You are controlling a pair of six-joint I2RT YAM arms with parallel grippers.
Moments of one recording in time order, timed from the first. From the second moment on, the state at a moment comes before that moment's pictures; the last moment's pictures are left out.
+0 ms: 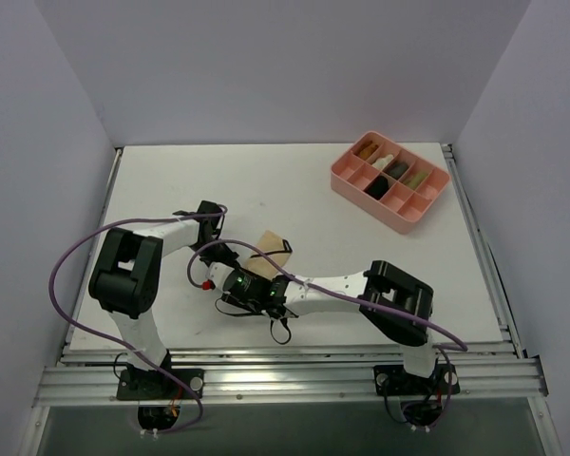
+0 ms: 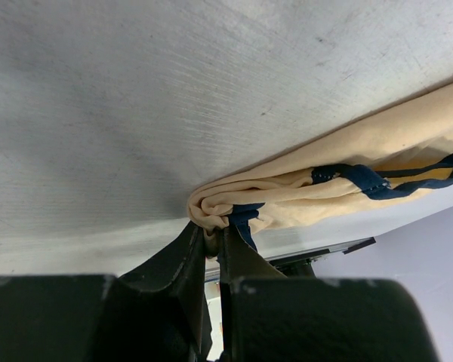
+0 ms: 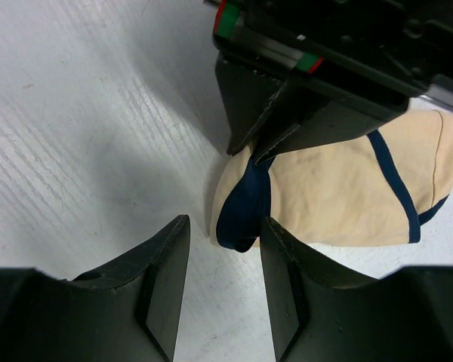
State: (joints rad) left arm -0.32 1.85 1.09 -0.71 0.38 -1.01; right arm 1.20 1.91 1.17 -0.14 0.36 -0.15
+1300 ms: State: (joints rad) left arm -0.30 1.87 1.17 -0.79 0.32 -0.93; right arm 1.00 1.96 1.19 -0.09 -0.04 0.10
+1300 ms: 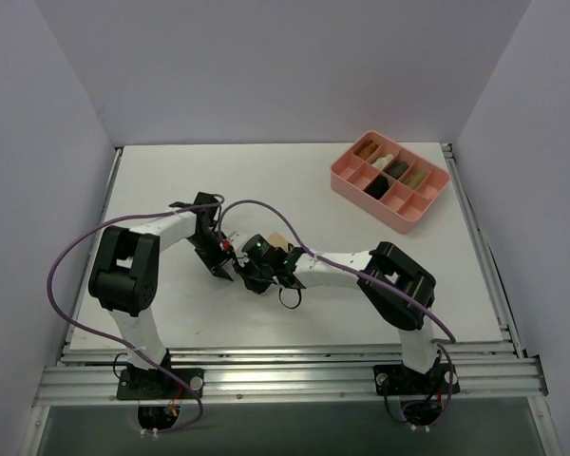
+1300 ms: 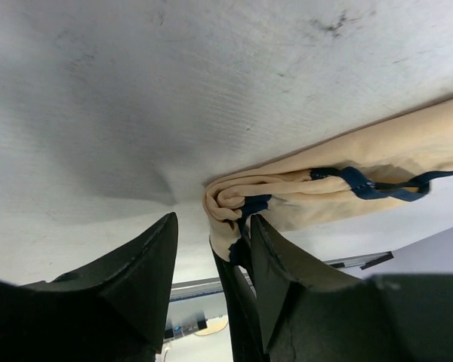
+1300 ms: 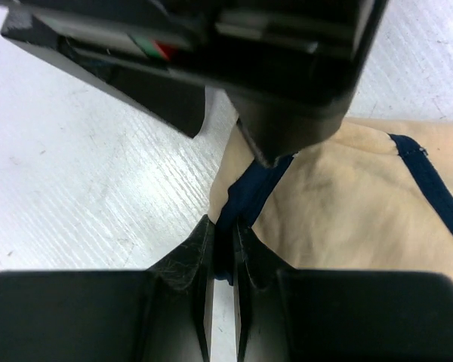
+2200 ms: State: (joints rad) left arm -0.29 1.62 0.98 -0.60 0.25 -0.91; right arm 0.87 1.95 0.97 0.31 -0.38 0.37
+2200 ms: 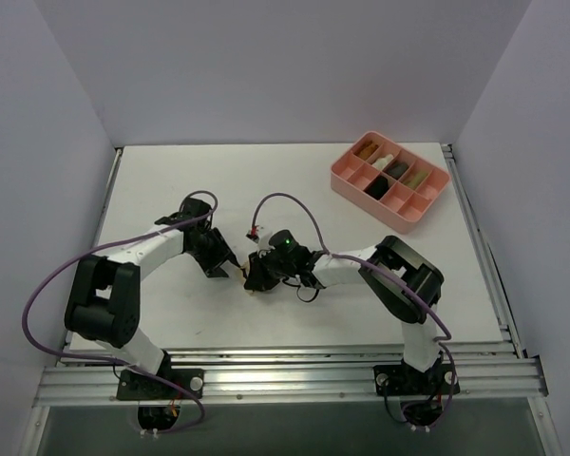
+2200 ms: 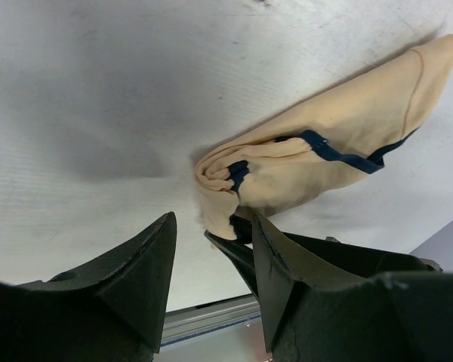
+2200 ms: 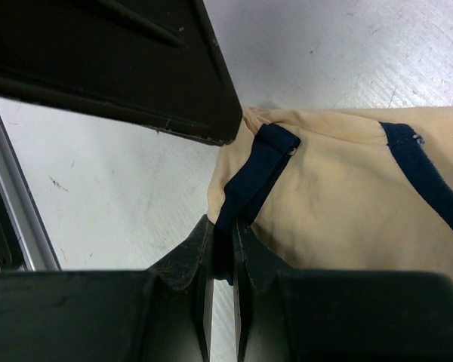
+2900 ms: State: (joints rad) left arm -0.34 1.69 0.96 -0.46 0.31 -0.88; right arm 0.81 1.98 0.92 0.45 -0.52 0.44
